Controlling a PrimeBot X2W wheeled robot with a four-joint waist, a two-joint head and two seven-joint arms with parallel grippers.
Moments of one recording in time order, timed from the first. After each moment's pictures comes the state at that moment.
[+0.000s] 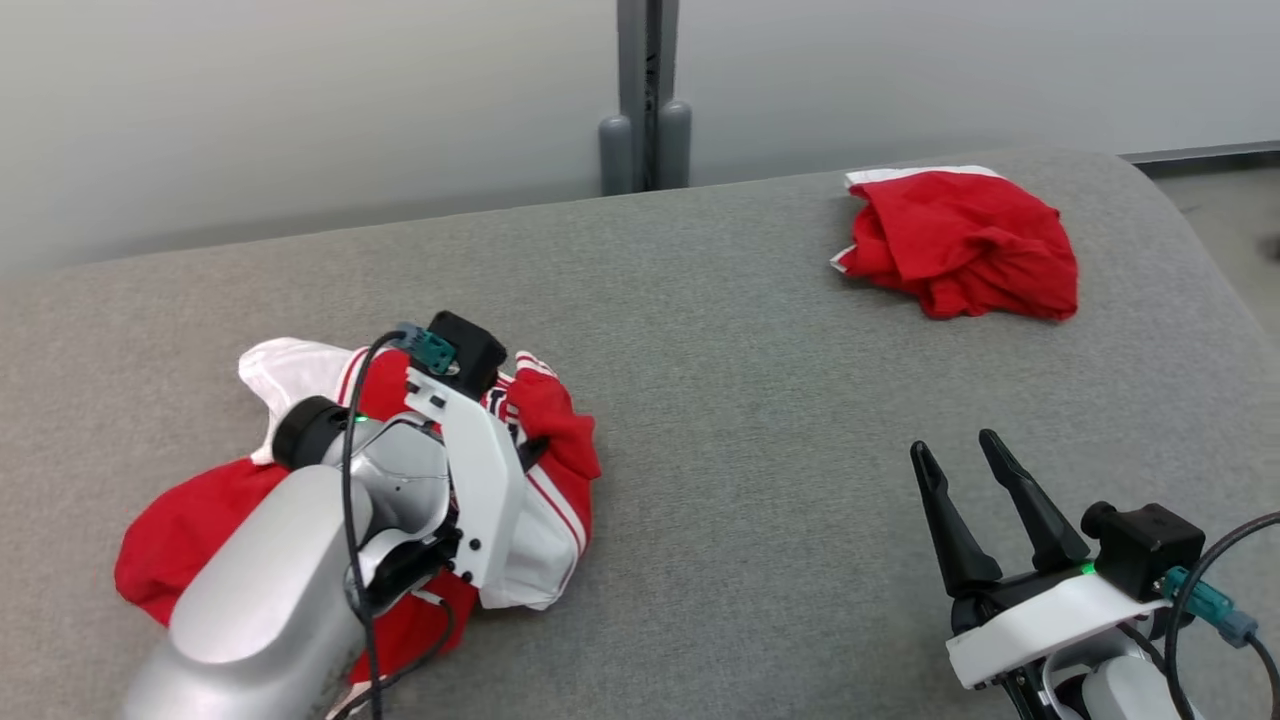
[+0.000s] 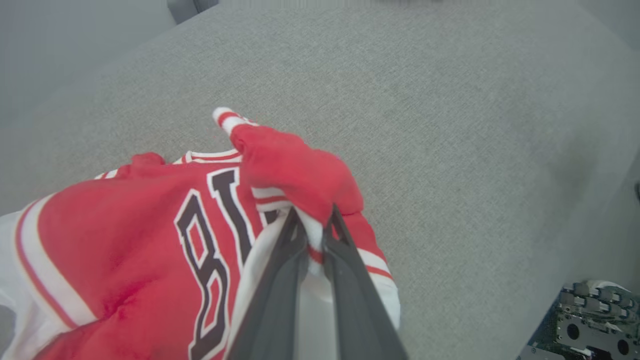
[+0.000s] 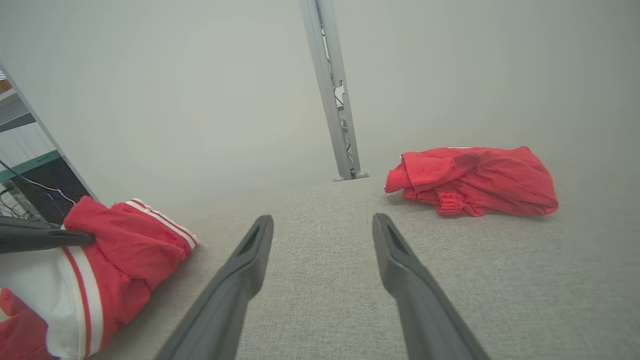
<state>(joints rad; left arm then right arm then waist) -0.57 0.31 -0.62 0.32 -0.66 -0.13 0.65 -0.17 -0.16 0.28 0.28 0.45 0.13 -0.26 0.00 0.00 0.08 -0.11</state>
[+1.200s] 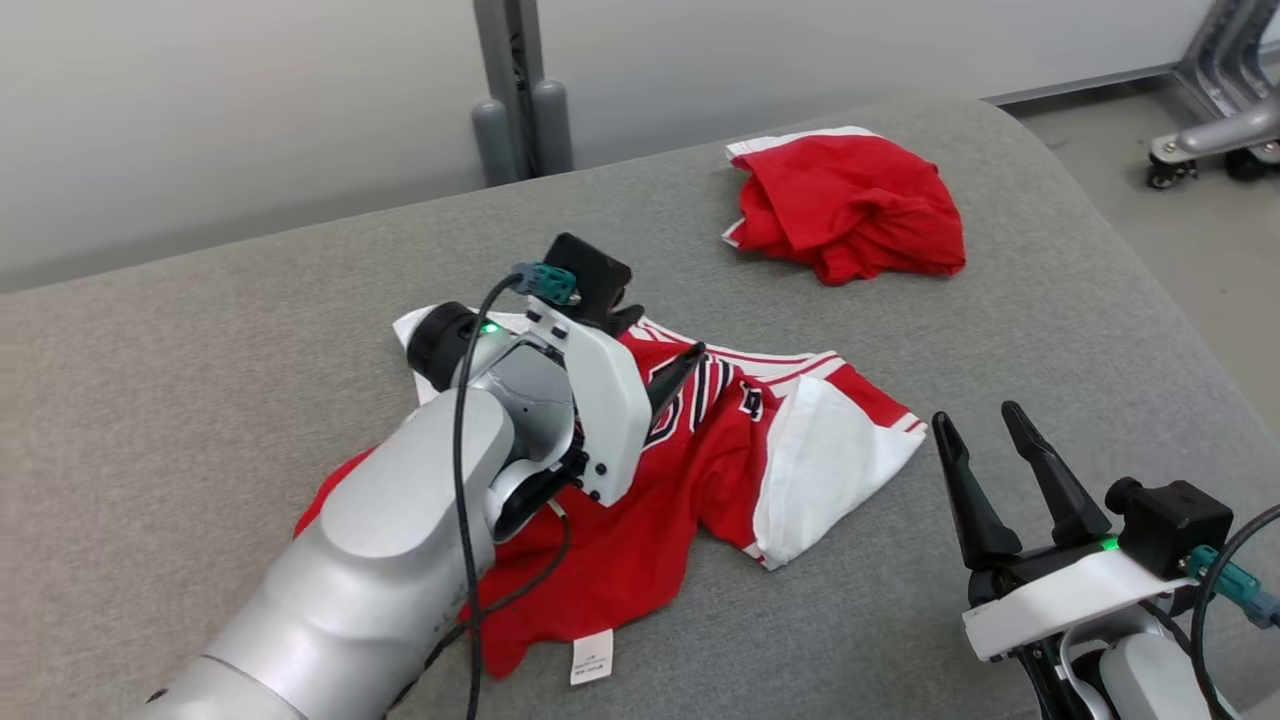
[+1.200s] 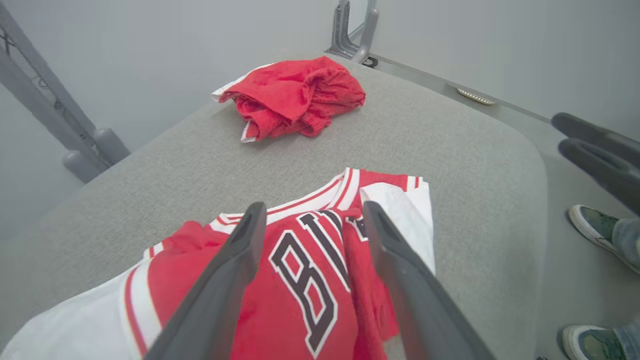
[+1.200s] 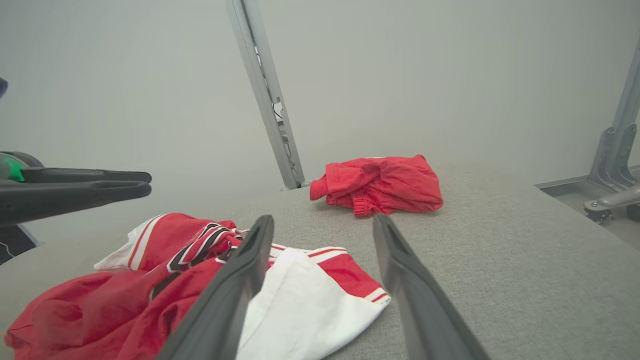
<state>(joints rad) -0.81 0.08 -0.82 0.64 -0.69 -0.13 0.29 -0.20 -0.17 0.26 0.27 0.46 0.13 -0.26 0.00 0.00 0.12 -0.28</state>
